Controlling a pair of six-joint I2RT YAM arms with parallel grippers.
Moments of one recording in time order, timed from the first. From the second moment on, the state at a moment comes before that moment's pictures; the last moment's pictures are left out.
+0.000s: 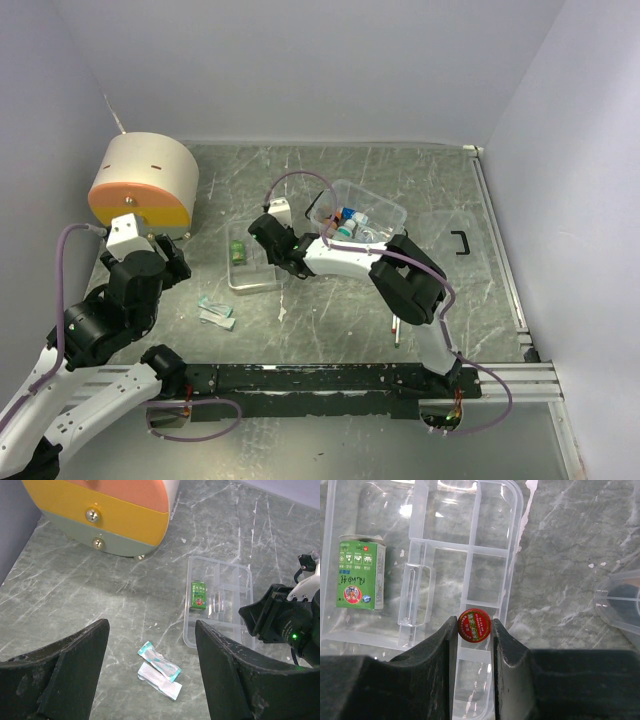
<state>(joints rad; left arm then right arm) -0.68 0.54 0.92 -0.91 -0.80 -0.61 0.98 2.05 1.41 -0.19 0.46 0.51</state>
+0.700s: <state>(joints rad) -0.68 0.55 0.92 -0.91 -0.80 -0.60 0.98 2.03 1.41 -0.23 0.46 0.56</state>
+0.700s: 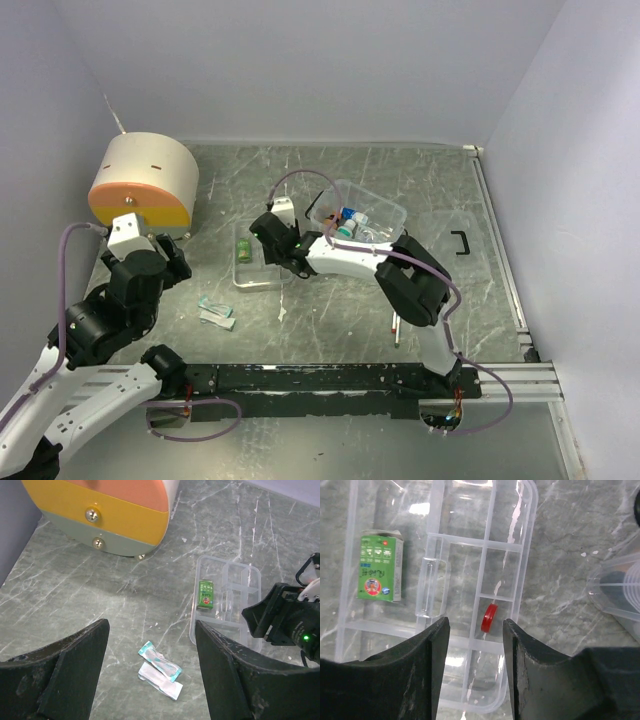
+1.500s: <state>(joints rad) -0.68 0.55 0.92 -0.91 -0.80 -0.60 0.96 1.98 1.40 -0.29 0.46 0.59</state>
